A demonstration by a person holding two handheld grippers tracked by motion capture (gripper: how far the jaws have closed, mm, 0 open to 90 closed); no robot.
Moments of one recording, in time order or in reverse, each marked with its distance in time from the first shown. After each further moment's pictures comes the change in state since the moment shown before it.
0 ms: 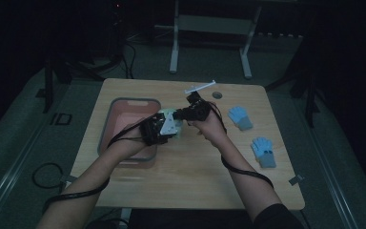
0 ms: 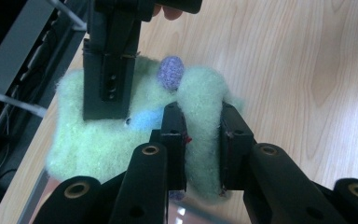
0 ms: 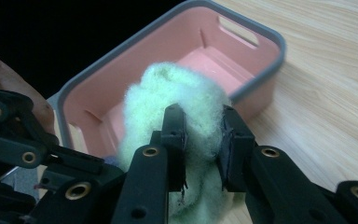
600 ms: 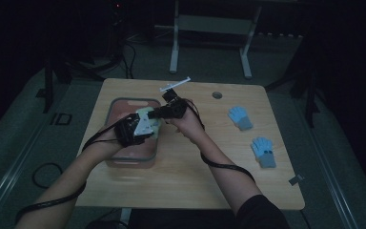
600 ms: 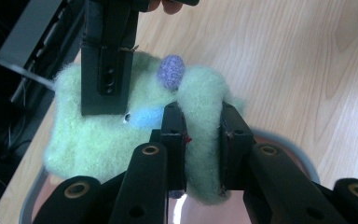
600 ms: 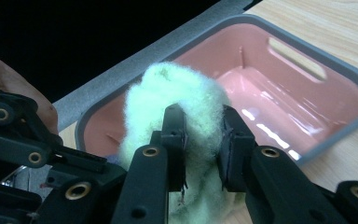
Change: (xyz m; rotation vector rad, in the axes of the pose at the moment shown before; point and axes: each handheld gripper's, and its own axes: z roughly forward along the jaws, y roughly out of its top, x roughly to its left) left arm 0.012 -0.053 -0.033 0.050 0.045 -0.045; right arm 0.029 0.030 0.055 0.020 0.068 -0.034
